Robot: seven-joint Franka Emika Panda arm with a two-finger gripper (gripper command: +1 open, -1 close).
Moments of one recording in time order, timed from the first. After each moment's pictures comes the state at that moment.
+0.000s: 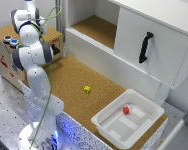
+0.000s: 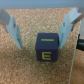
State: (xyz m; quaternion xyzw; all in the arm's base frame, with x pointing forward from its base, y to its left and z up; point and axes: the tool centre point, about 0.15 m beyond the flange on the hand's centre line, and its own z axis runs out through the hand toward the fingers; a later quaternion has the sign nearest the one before) arm 0.320 0.470 0.436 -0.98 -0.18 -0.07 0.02
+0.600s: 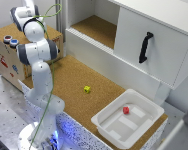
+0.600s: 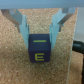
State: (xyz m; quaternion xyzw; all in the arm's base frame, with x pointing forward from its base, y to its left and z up) arm 0.319 0.469 0.446 -0.98 -0.15 -0.08 -0.03
